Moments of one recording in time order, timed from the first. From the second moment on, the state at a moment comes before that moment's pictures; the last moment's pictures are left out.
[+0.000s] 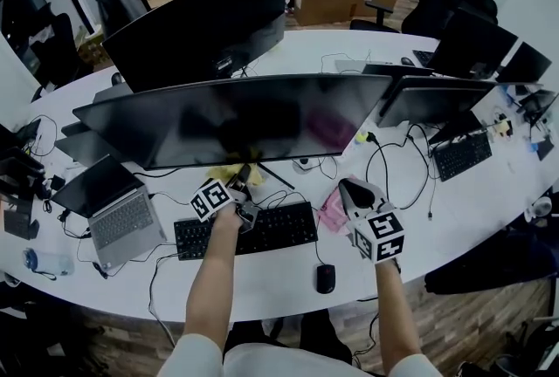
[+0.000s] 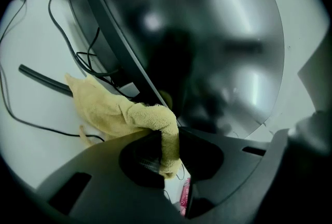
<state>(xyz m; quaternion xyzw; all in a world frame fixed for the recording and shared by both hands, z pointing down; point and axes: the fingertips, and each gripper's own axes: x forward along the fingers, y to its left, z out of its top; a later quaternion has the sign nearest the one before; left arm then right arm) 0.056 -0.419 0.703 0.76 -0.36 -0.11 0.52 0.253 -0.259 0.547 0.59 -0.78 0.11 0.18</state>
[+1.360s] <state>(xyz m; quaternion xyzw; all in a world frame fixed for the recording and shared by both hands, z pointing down) 0.318 -0.366 0.700 0.79 -0.29 -0.10 0.53 0.460 -0.214 0.545 0.61 -0.77 0.11 0.17</state>
